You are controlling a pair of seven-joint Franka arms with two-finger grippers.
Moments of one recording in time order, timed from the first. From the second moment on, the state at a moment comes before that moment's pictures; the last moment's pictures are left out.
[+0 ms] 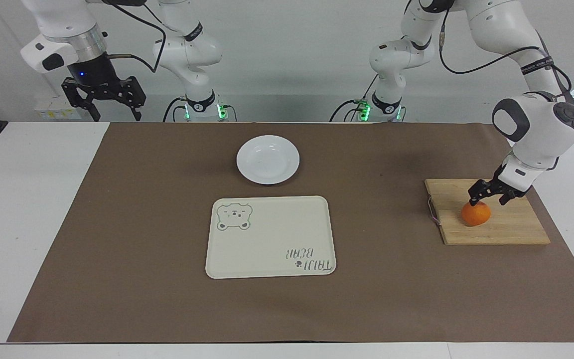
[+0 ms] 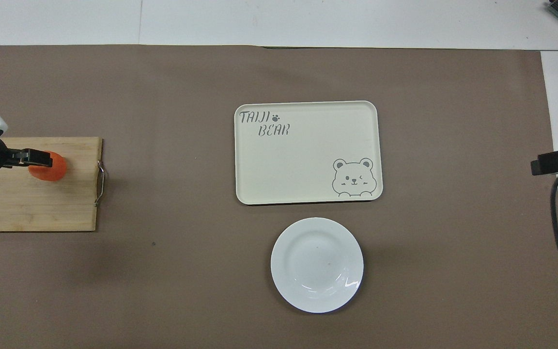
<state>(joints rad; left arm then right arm) 0.22 0.21 -0.04 -1.94 -0.01 2.19 0.23 0.12 -0.06 -0.16 -1.54 -0.03 1.52 -0.07</state>
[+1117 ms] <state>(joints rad) 0.20 0.26 -0.06 -1.97 -0.01 2.29 0.20 0.12 -0.06 -0.16 -1.54 -0.03 1.52 -0.07</state>
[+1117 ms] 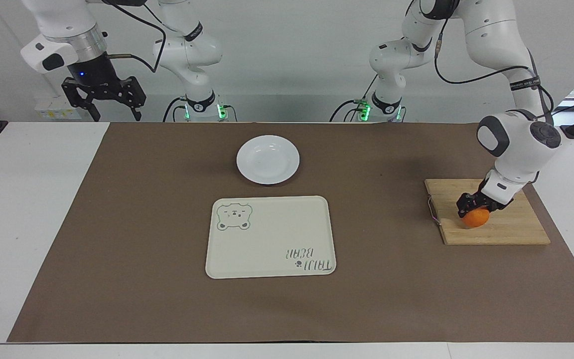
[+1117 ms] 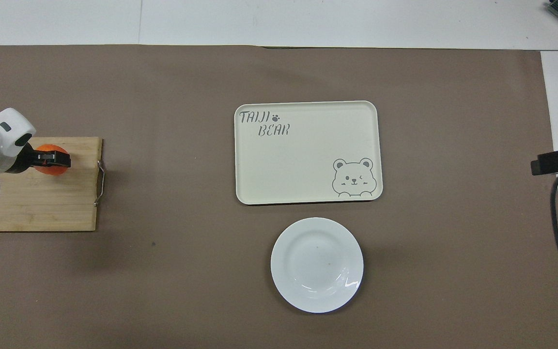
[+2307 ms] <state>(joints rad) 0.12 0.08 -0.10 -1.61 -0.02 1.70 0.01 0.12 -0.06 -0.16 -1.54 -0.03 1.52 -0.07</state>
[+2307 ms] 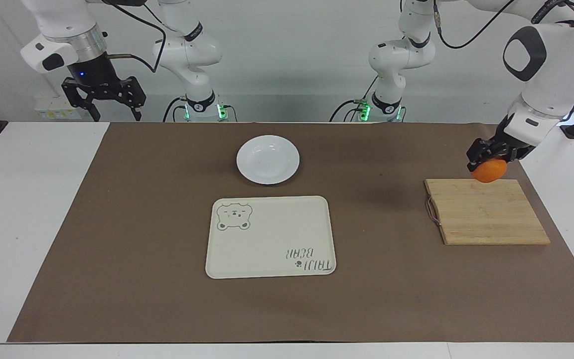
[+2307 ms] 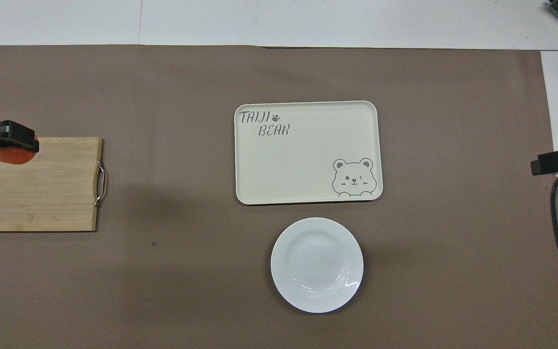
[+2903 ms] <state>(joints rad) -0.06 0.07 -0.12 -1.62 -0.02 1.69 -0.18 0.12 -0.06 -0.16 -1.54 -0.03 1.52 -0.07</state>
